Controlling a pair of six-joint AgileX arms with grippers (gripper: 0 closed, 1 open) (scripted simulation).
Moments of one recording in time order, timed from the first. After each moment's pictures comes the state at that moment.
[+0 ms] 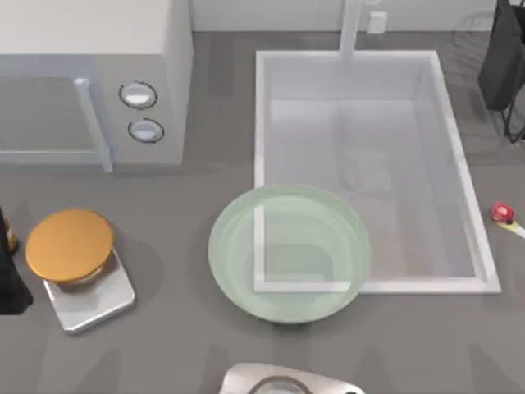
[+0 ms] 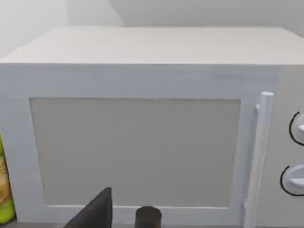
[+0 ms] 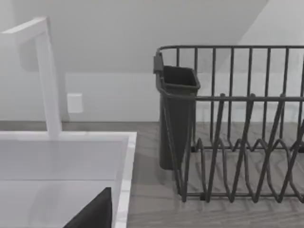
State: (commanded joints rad) left arm 0.00 0.00 0.00 0.00 0.00 0.00; right arm 0.00 0.00 0.00 0.00 0.00 0.00
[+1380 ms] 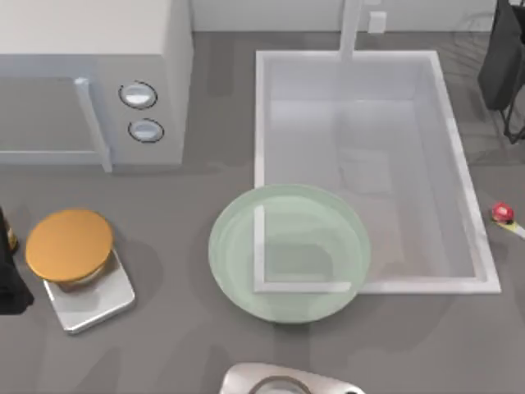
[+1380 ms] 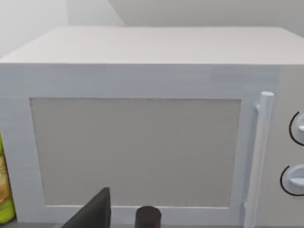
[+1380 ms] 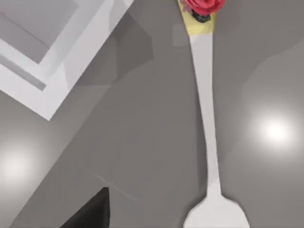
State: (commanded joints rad) left arm 0.00 0.00 0.00 0.00 0.00 0.00; right arm -0.02 1.61 1.18 -0.94 -0.01 -0.66
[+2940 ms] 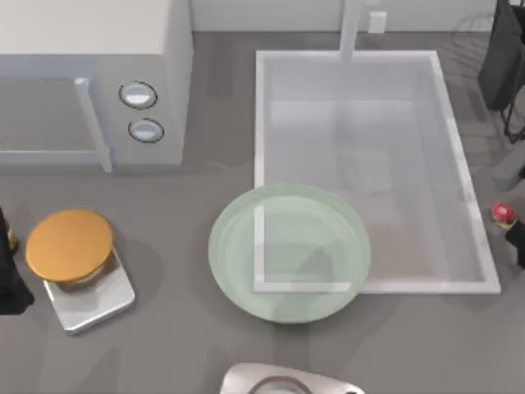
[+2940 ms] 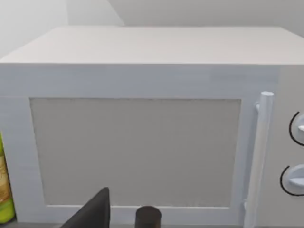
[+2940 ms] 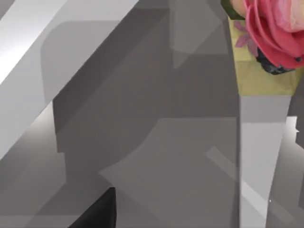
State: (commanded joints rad) left arm 0.00 0.00 0.00 0.00 0.00 0.00; right arm -0.03 2.02 1.17 -0.71 0.00 -0.76
